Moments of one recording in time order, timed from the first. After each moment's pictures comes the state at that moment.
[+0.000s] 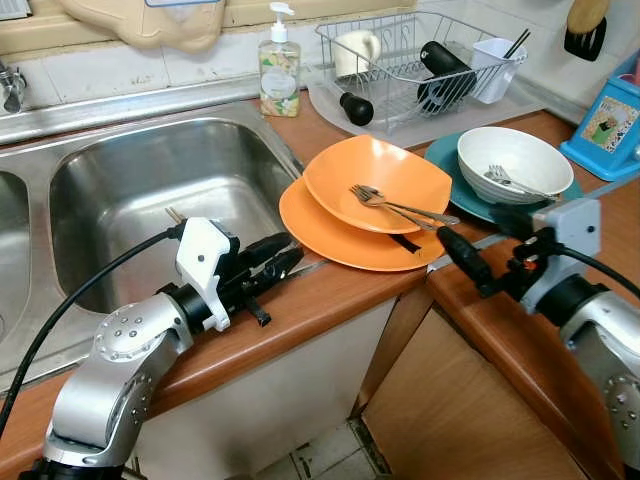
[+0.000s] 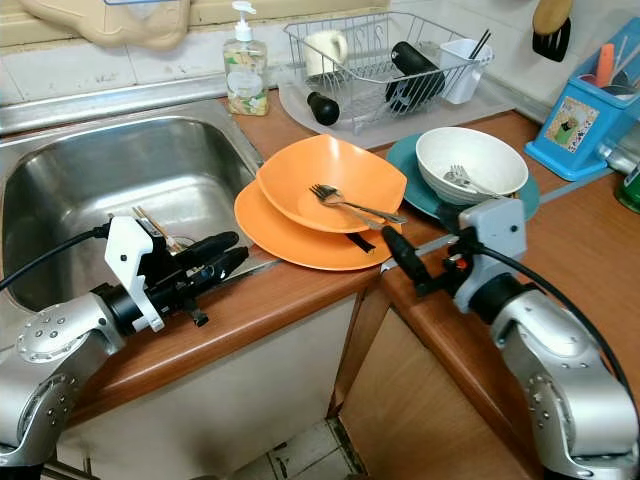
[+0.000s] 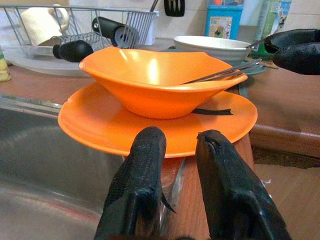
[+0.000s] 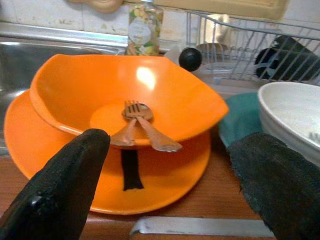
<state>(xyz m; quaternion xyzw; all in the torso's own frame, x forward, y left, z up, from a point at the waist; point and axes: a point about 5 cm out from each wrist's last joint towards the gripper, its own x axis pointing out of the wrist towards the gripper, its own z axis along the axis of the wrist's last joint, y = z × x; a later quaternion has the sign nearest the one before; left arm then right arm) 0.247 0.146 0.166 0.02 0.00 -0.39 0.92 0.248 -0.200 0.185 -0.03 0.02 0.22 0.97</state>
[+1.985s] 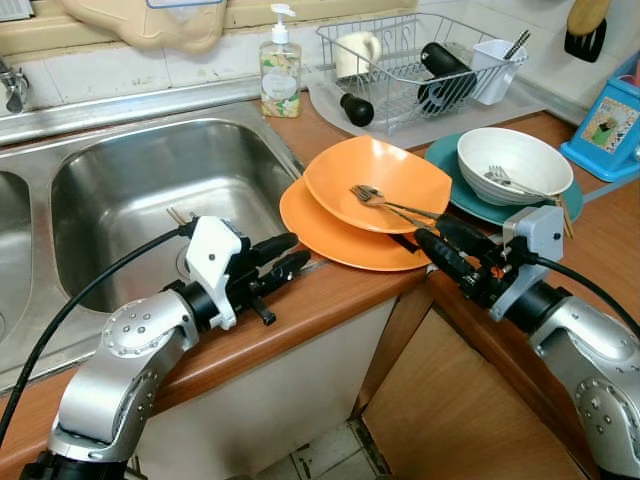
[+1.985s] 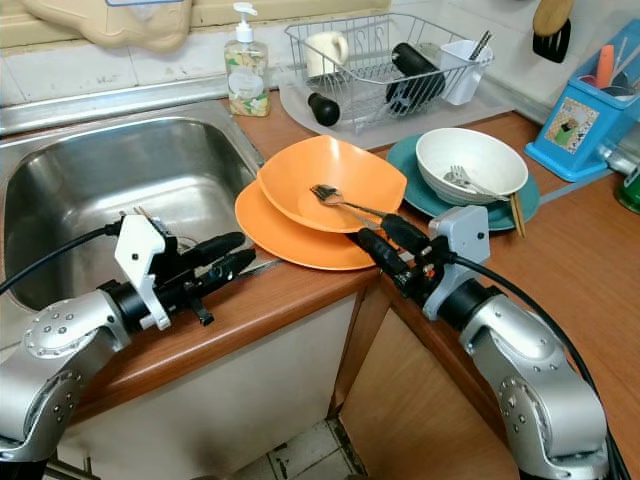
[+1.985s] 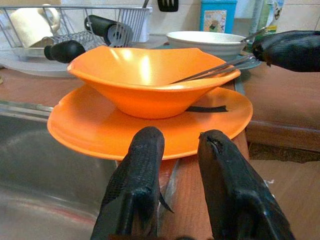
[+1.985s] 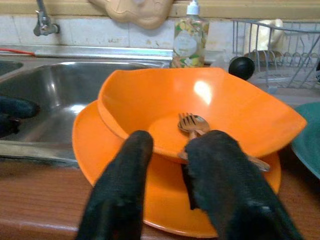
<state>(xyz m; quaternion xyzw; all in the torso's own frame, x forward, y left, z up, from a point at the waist) 0.249 0.139 0.166 0.04 0.01 -0.40 0.92 0.247 -0.175 0.177 0.02 0.01 0.29 0.96</state>
